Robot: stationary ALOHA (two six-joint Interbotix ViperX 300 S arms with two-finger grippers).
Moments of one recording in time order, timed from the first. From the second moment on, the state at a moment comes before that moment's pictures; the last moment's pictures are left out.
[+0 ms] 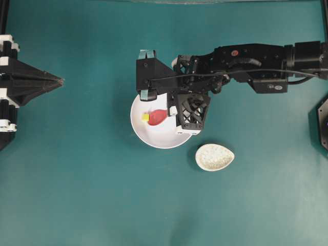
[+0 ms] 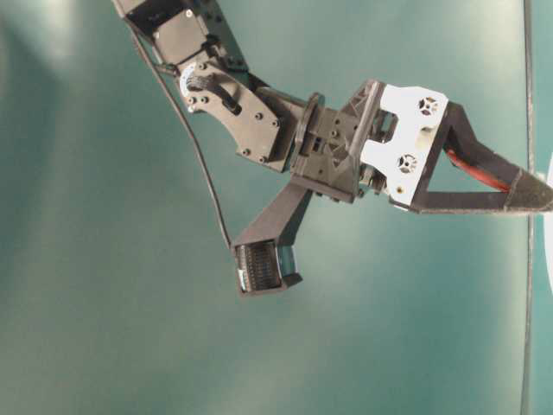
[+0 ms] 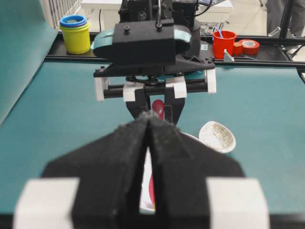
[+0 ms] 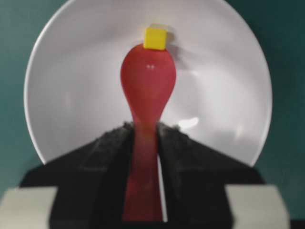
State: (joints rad) left arm 0.07 -0.99 1.18 0.01 -0.19 0.01; right arm -0.13 0.15 0.24 0.24 0.71 -0.26
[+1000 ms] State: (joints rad) left arm 0.07 -0.99 1.18 0.01 -0.19 0.01; right arm -0.12 0.15 0.29 0.25 0.62 -0.26
